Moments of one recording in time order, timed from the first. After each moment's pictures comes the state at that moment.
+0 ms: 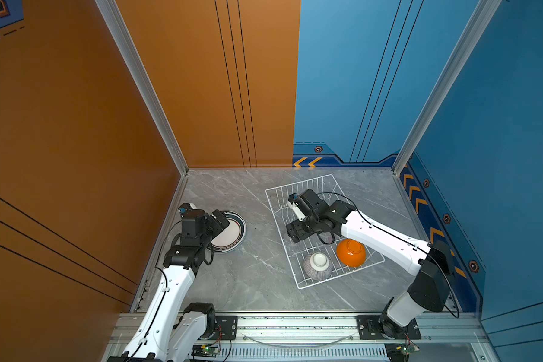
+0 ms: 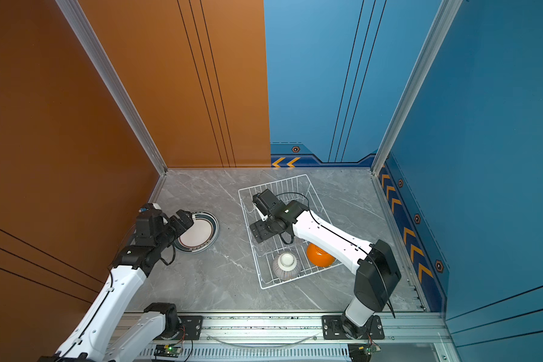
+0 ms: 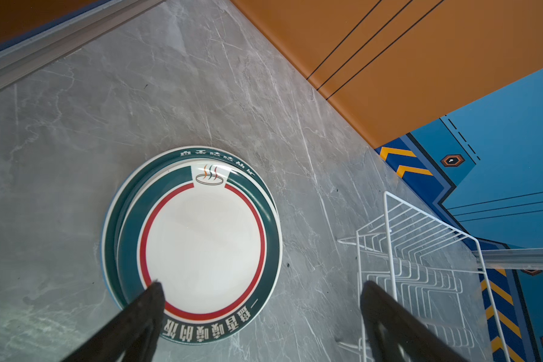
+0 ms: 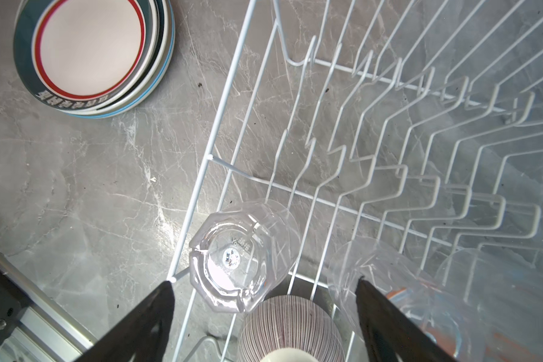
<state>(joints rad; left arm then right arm) -0.07 0.89 0.74 -0.45 -0.05 -0.73 0.82 1.66 1.46 -0.86 0.06 0.20</state>
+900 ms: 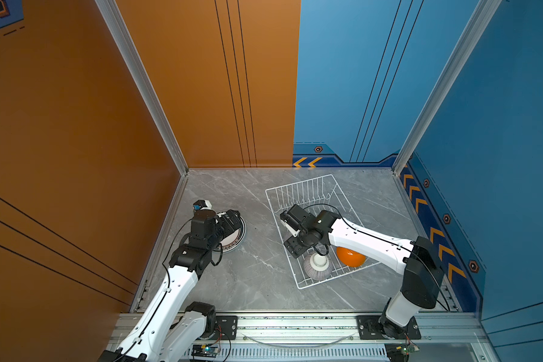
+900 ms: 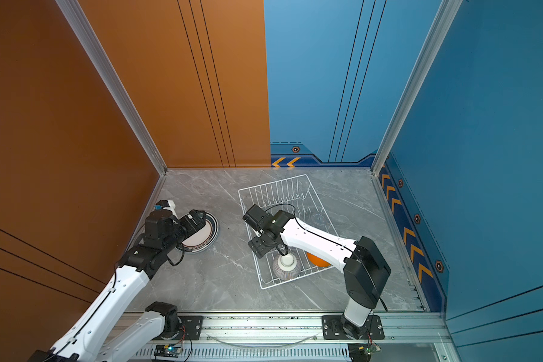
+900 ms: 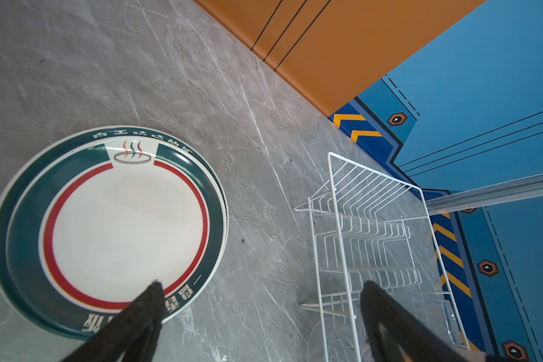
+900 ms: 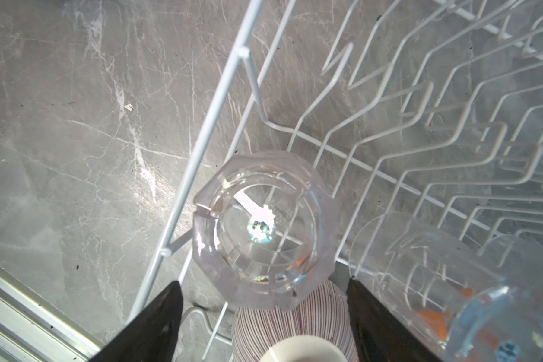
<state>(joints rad) -0.19 0.89 0.71 -0.37 0.01 -0.75 0.92 1.70 1.40 -0.90 0.12 0.19</state>
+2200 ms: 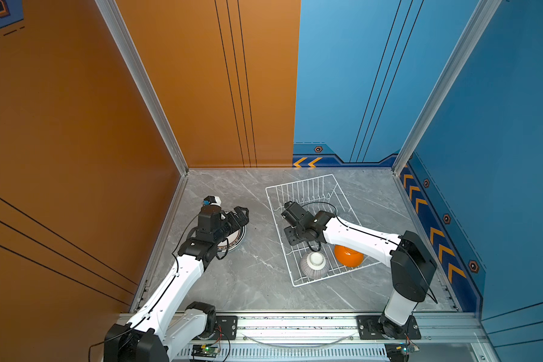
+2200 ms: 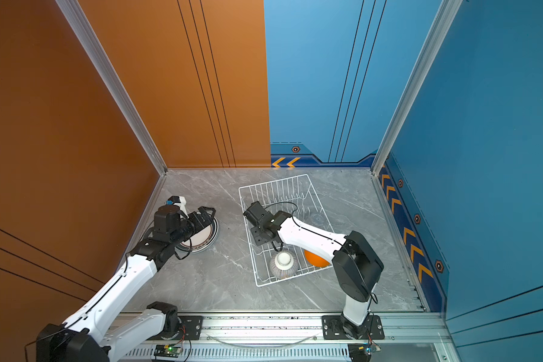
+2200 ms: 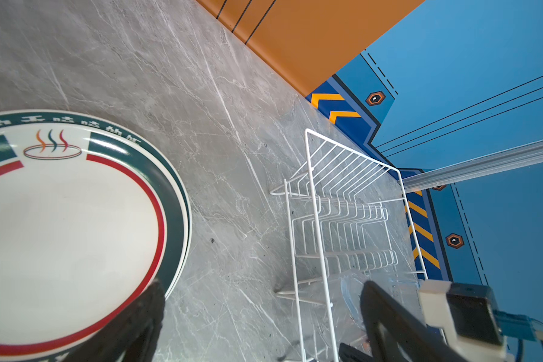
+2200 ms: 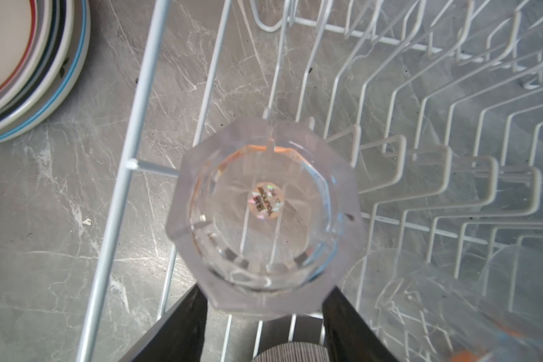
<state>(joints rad) -0.21 1.01 0.70 -0.23 0.11 -0.76 0.86 1.75 1.35 -0.67 0.21 0.39</state>
